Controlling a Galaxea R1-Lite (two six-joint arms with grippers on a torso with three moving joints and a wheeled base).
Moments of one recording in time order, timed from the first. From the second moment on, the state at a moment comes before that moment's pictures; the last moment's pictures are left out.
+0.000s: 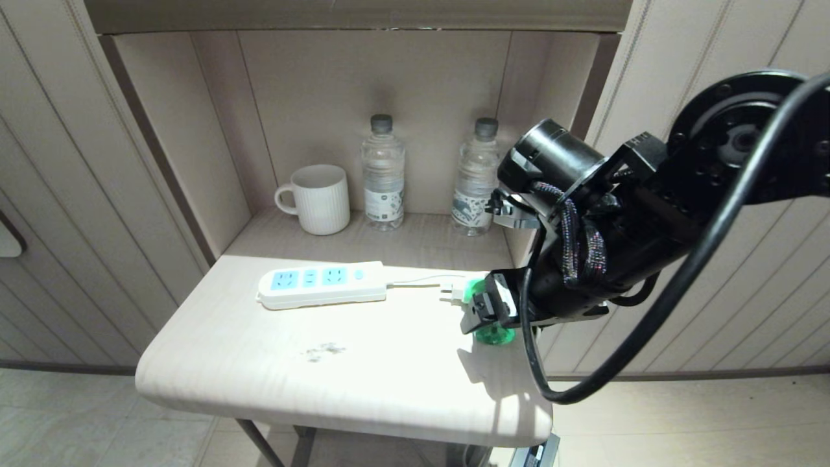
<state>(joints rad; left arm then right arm) 0.00 0.00 0.00 0.01 -0.01 0.00 0.71 1.85 -1.81 0.98 -0.05 0.48</state>
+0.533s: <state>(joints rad) 0.00 0.00 0.00 0.01 -0.01 0.00 0.70 1.94 -1.89 0.98 -0.07 0.55</state>
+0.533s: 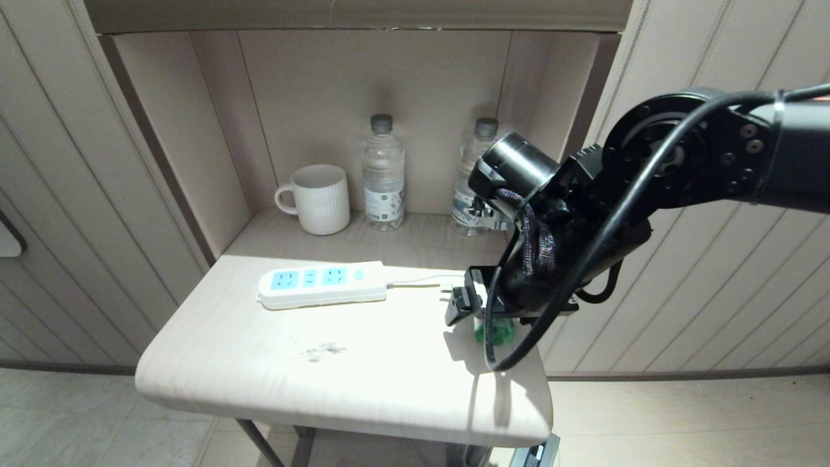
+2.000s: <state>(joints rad) 0.00 0.00 0.00 0.01 -0.01 0.00 0.71 1.99 -1.92 0.99 -0.11 0.59</state>
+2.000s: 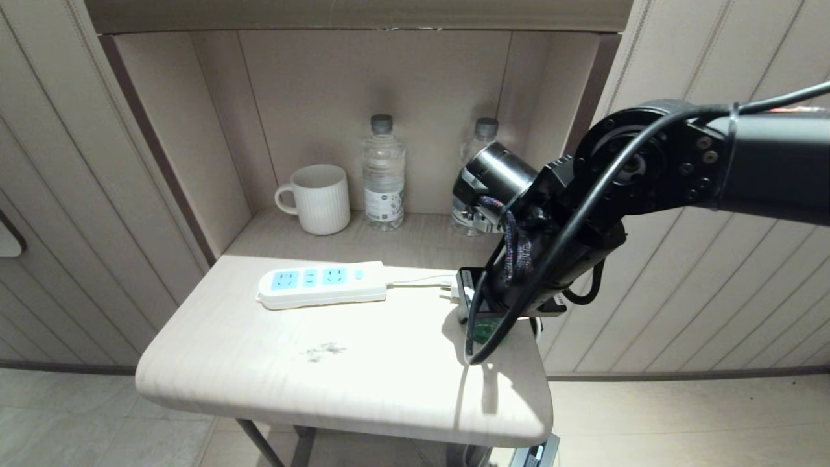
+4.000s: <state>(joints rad) 0.00 0.00 0.00 0.01 -0.01 0.00 0.94 1.58 -0.78 -0.66 -0.66 0.03</state>
